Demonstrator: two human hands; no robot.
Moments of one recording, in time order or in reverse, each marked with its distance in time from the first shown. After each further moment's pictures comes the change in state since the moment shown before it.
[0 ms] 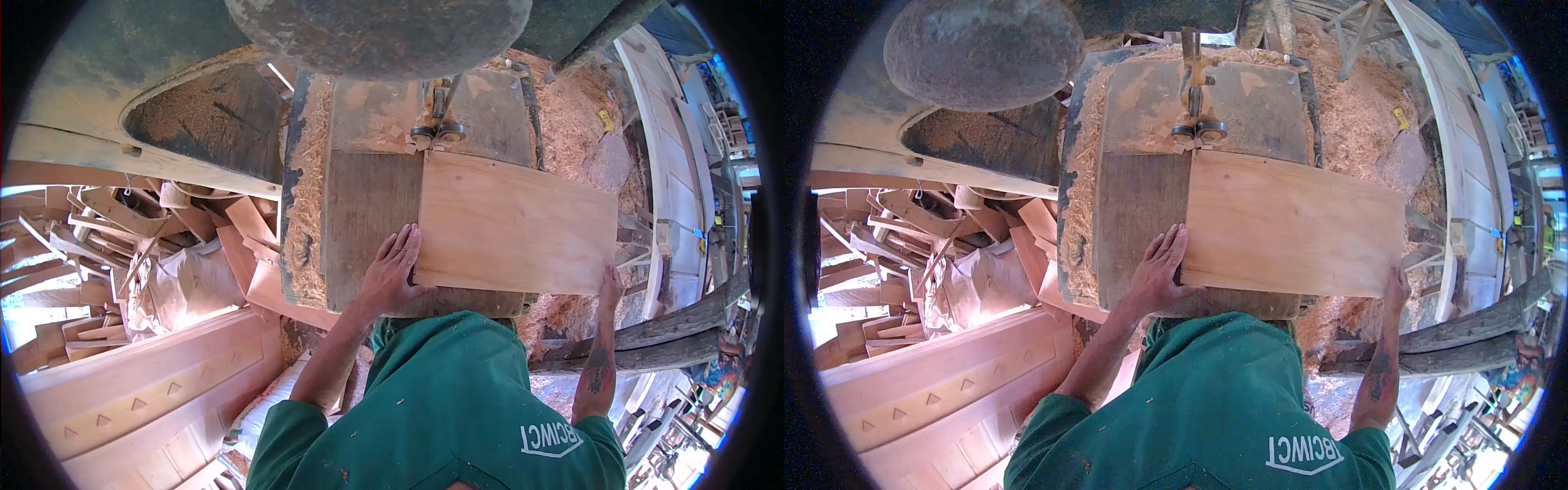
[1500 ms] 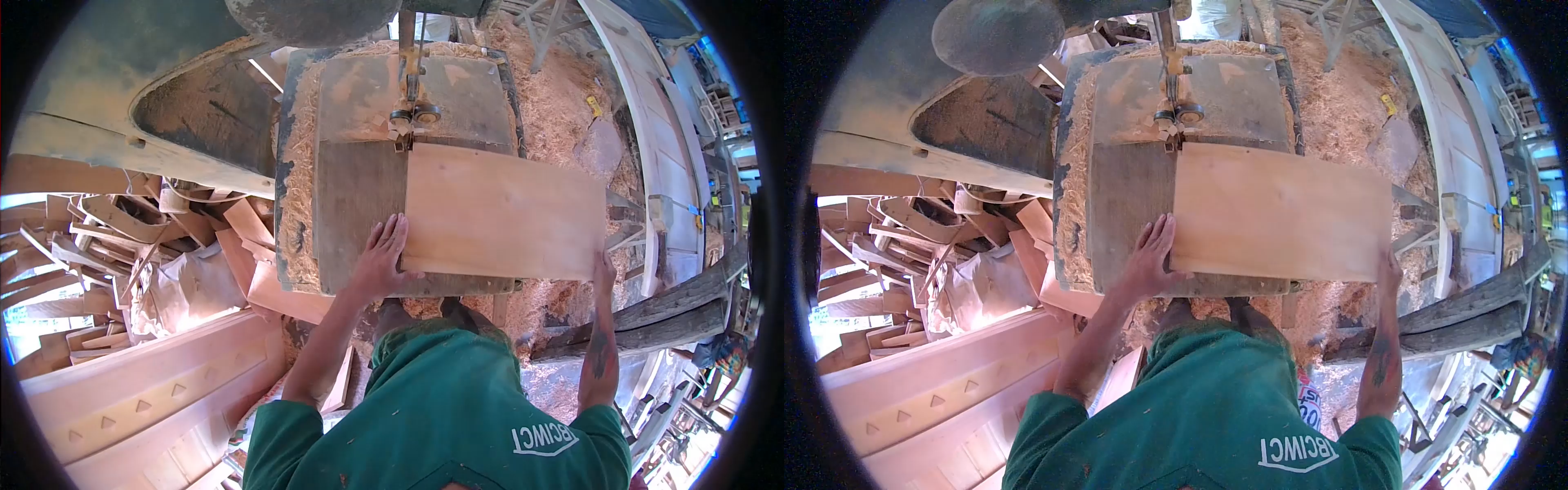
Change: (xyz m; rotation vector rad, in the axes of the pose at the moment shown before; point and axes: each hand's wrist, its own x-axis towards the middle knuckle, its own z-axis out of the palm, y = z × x) left_hand -0.012 0.006 0.000 -0.003 -0.027 -0.008; right_hand -0.034 -0.019 -0.005 -0.166 -0.050 0.063
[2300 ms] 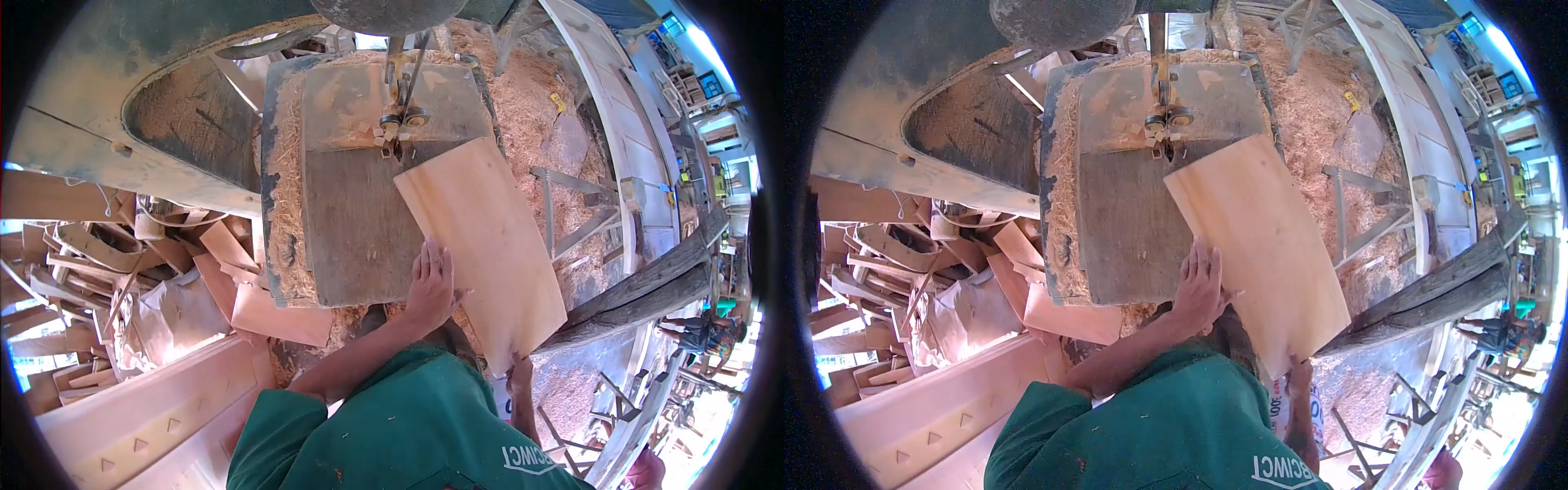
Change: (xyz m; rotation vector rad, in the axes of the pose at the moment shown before) left_hand -0.002 0.085 0.054 -0.026 0.055 0.015; right_hand -0.315 0.066 0.060 0.552 -0.051 0.550
